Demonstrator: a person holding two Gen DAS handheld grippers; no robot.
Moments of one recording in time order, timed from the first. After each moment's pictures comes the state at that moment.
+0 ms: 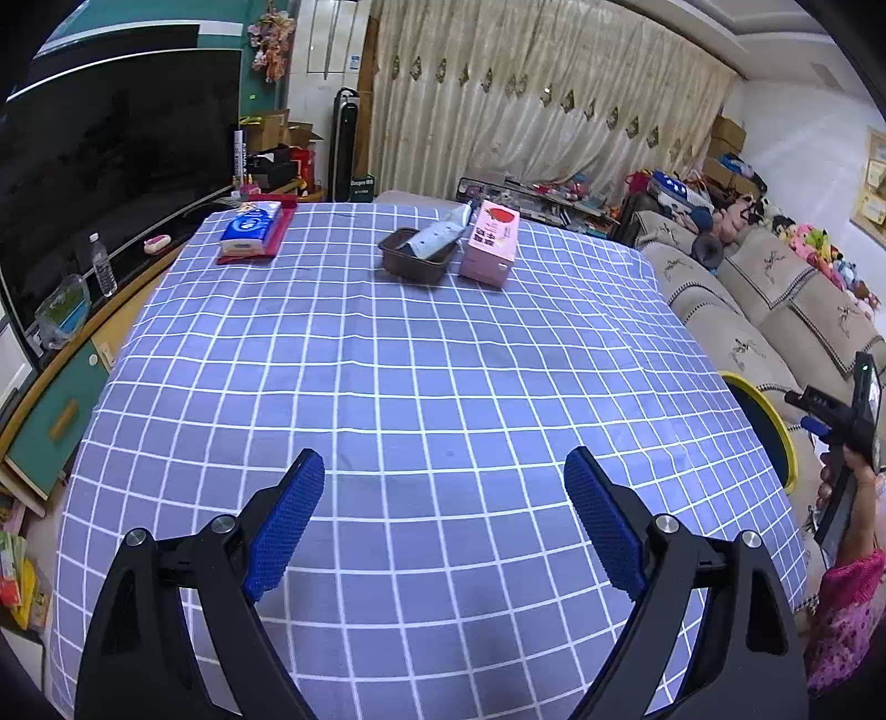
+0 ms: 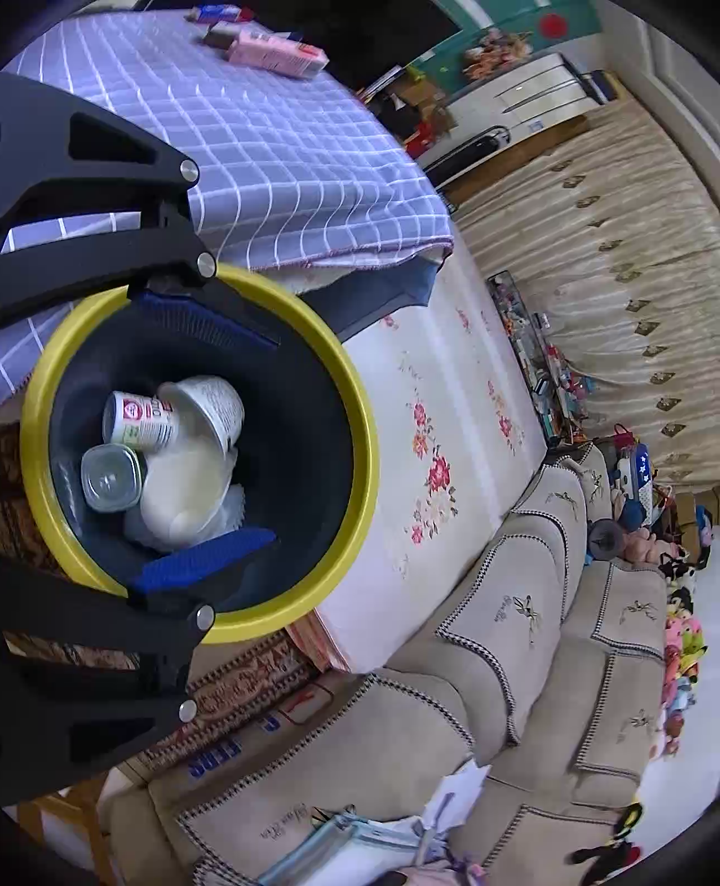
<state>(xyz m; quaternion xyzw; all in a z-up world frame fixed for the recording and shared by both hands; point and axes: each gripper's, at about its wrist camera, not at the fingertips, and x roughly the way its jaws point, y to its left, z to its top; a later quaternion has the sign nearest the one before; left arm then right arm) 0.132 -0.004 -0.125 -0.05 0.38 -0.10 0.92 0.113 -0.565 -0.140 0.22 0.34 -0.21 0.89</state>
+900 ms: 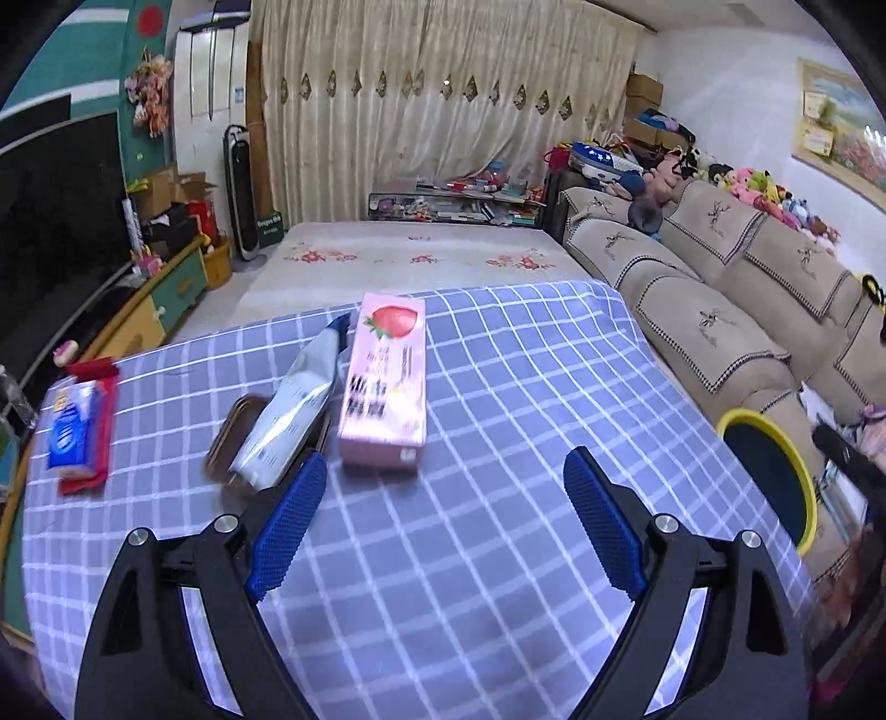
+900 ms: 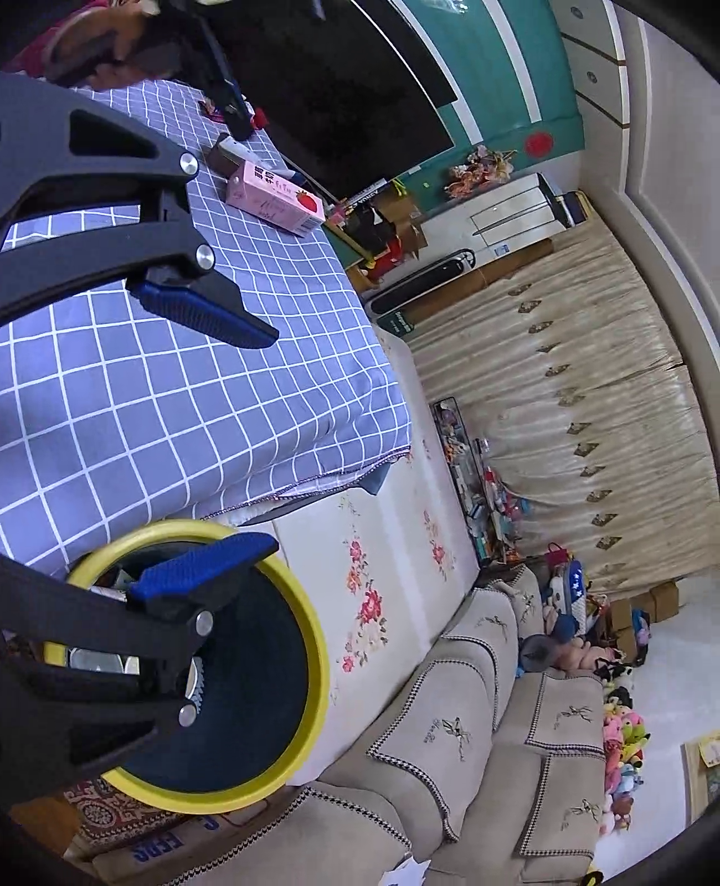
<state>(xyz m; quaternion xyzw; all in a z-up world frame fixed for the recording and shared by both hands) 0.332 -0.092 -0.101 0.03 0.35 -0.20 0.91 0.135 -0.439 -0.097 0.19 0.24 -0.09 0.95</state>
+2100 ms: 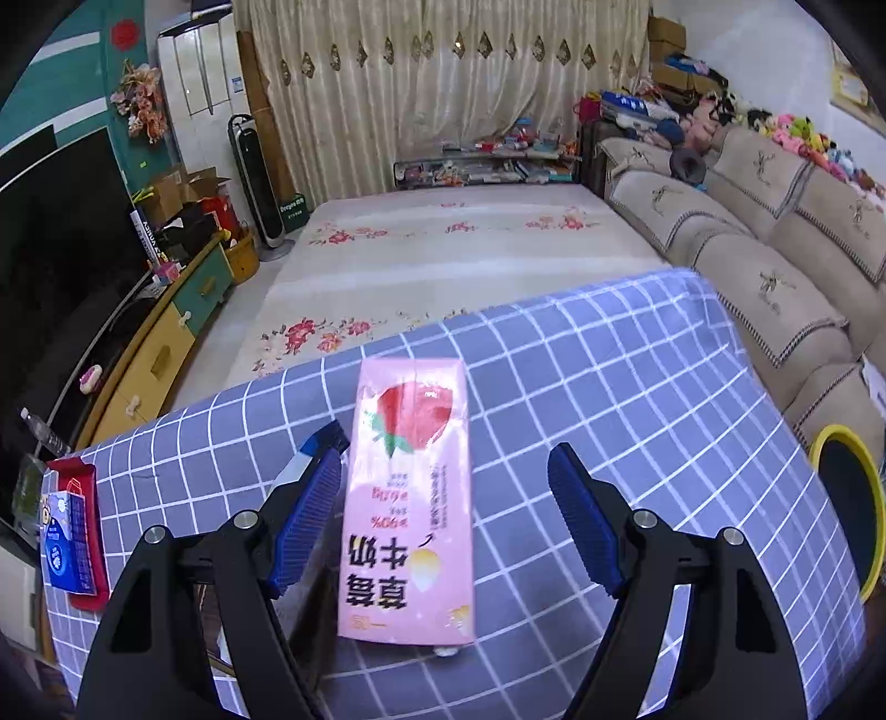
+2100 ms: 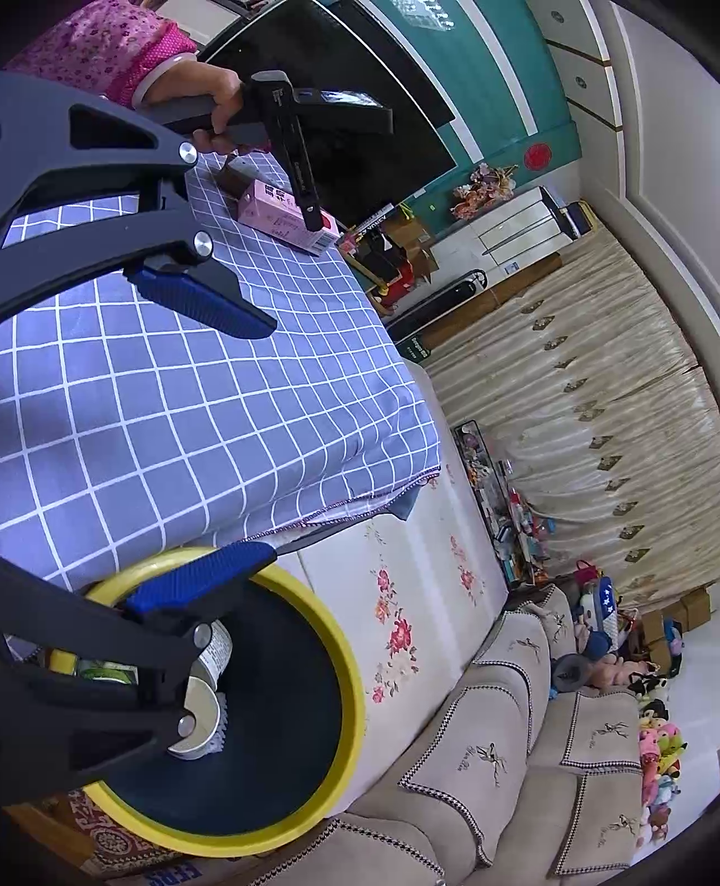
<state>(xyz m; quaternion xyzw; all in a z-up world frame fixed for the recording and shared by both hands) 0.445 -0.146 -0.125 0.11 0.39 -0.14 0.90 0.144 -0.447 -0.115 0.23 0.26 -0.05 0.94</state>
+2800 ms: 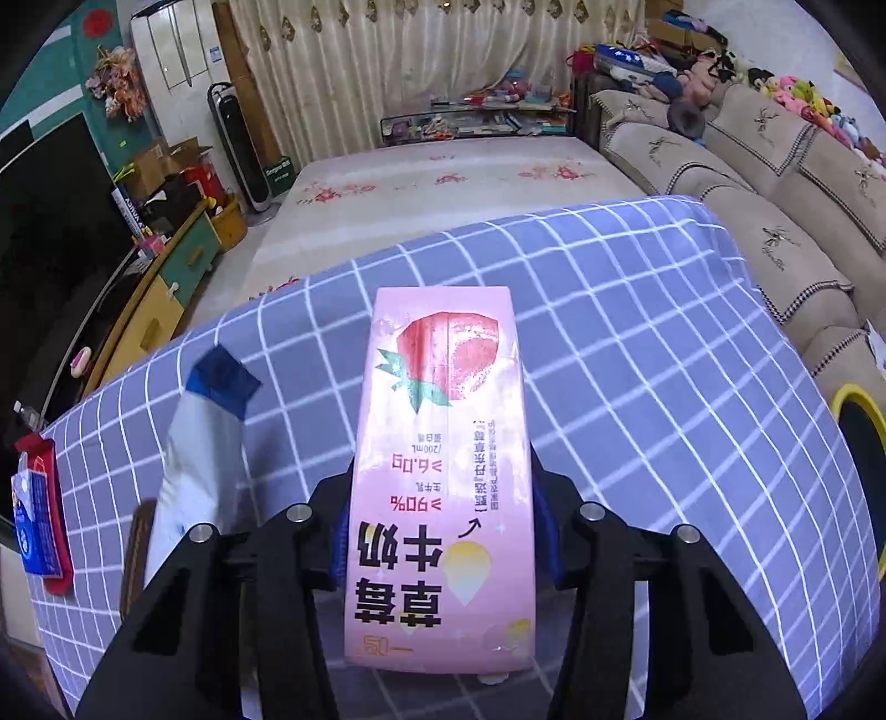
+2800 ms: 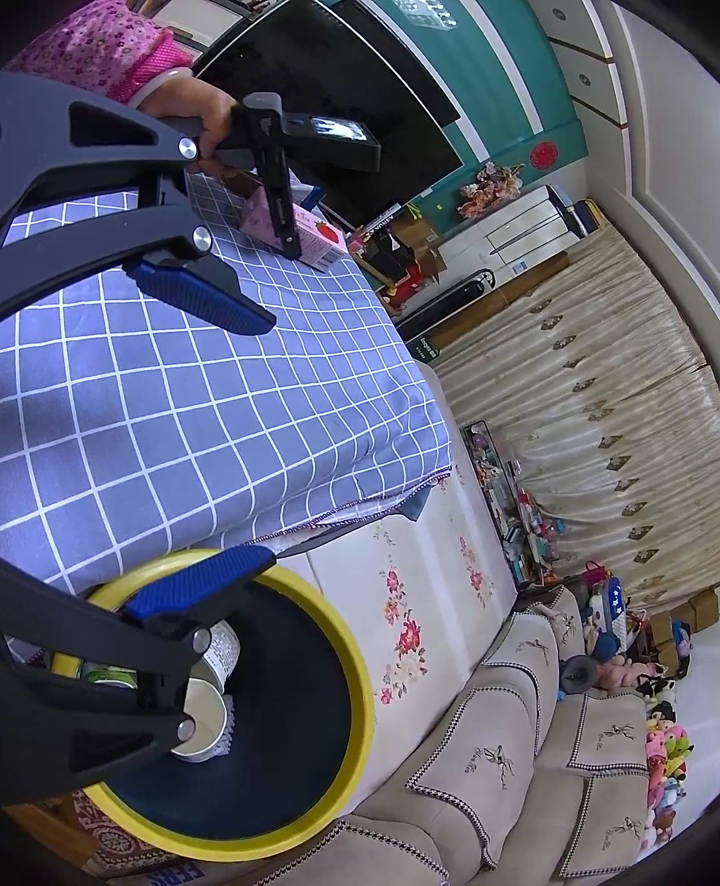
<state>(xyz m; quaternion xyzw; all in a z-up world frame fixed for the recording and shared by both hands) 0.448 -0.173 -0.161 0.13 0.44 -0.15 0.88 0.147 -0.445 -0.116 0.23 0.27 -0.04 0.93</state>
